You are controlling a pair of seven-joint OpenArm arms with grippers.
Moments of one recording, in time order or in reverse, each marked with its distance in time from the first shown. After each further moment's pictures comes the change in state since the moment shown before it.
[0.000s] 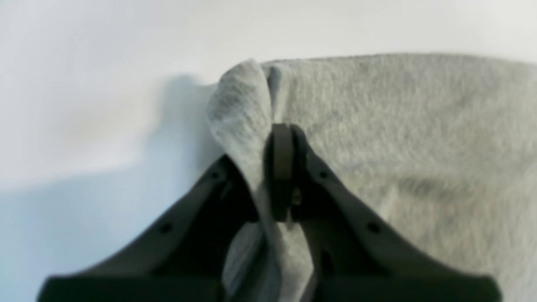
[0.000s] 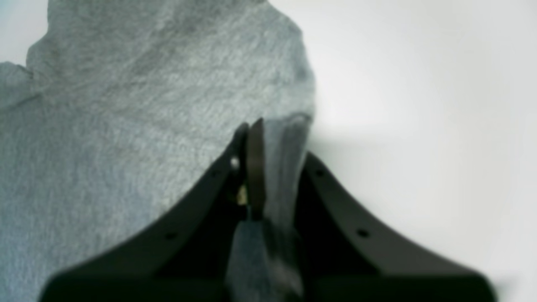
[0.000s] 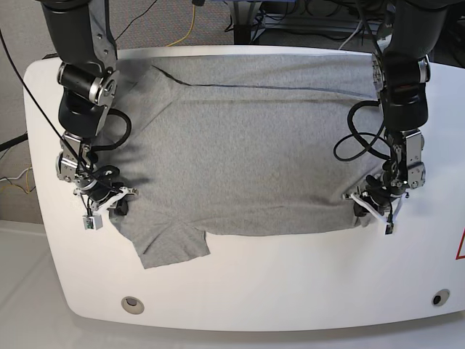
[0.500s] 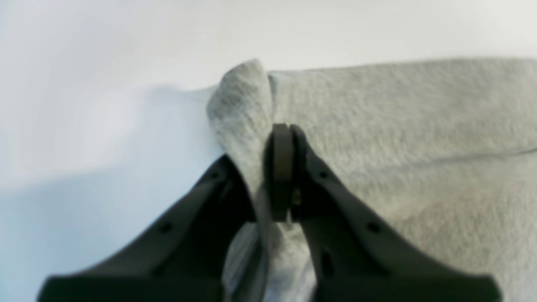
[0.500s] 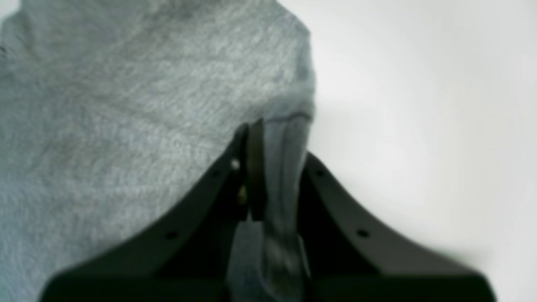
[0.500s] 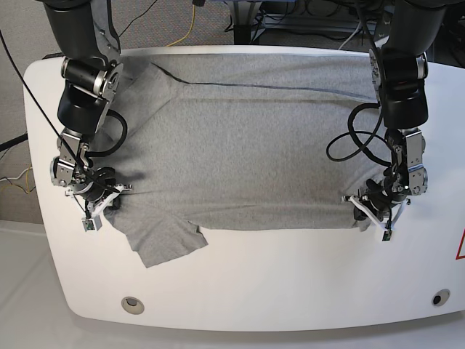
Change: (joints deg) left arm 1.0 0.4 0.0 7.7 0.4 0.4 6.8; right arm -2.5 -0.9 -0.2 12.5 -1.5 -0.2 -12.7
